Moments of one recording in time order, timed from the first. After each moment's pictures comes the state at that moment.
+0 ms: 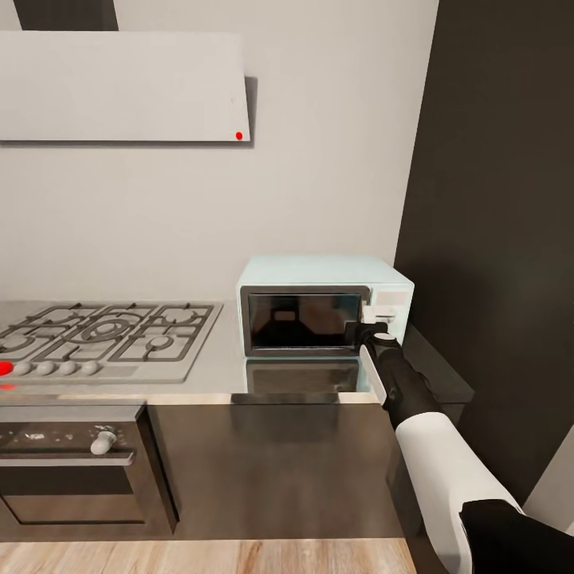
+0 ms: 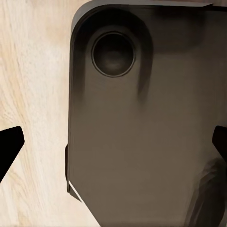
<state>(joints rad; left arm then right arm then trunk) 0.00 0.00 0.01 -0.03 0.09 0.00 0.00 -0.92 0.11 0.01 -0.88 0.01 0.43 -0.19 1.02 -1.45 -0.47</state>
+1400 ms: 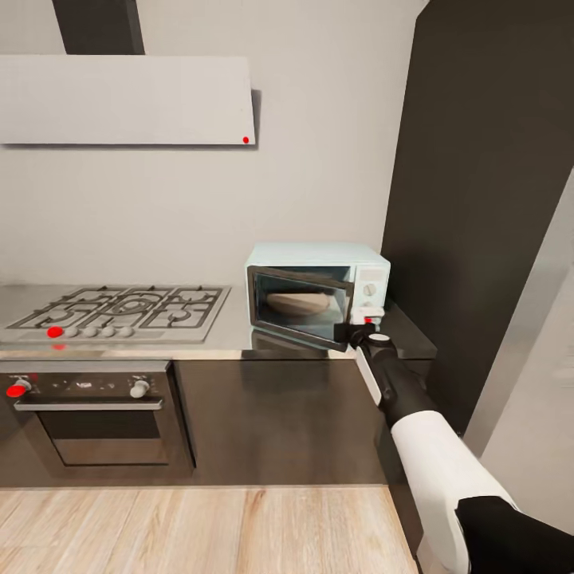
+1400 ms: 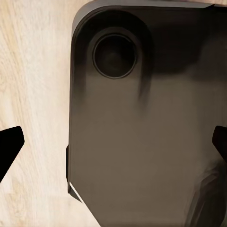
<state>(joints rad) 0.00 0.01 0.01 -0.03 0.09 0.00 0.00 -0.92 0.13 0.02 -0.84 0.05 0.42 -0.05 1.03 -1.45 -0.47</state>
